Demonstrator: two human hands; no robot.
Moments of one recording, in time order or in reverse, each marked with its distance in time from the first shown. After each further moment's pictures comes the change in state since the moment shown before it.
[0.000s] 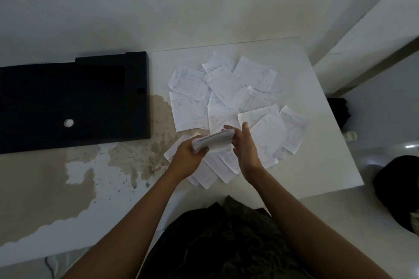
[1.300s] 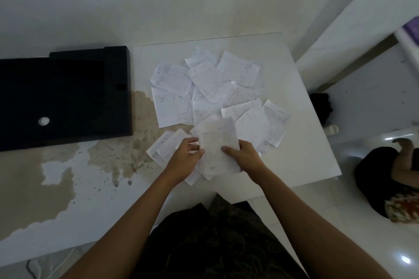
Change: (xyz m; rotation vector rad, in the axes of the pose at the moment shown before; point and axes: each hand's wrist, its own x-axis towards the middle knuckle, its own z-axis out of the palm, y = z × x) left_hand -0.004 -0.015 0.039 -0.157 -0.104 -0.189; right_hand -0.003 0.019 -0.064 -0.398 -0.003 0.118
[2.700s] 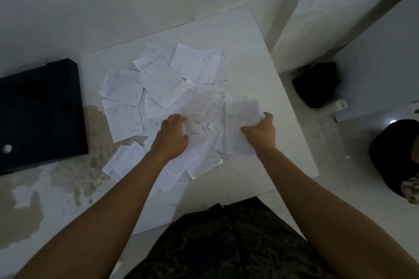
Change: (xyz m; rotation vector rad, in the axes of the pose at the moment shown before) left_hand 0.095 0.078 0.093 0.783 0.022 0.137; right_hand 0.087 0.033 -0.164 0.059 0.394 0.277
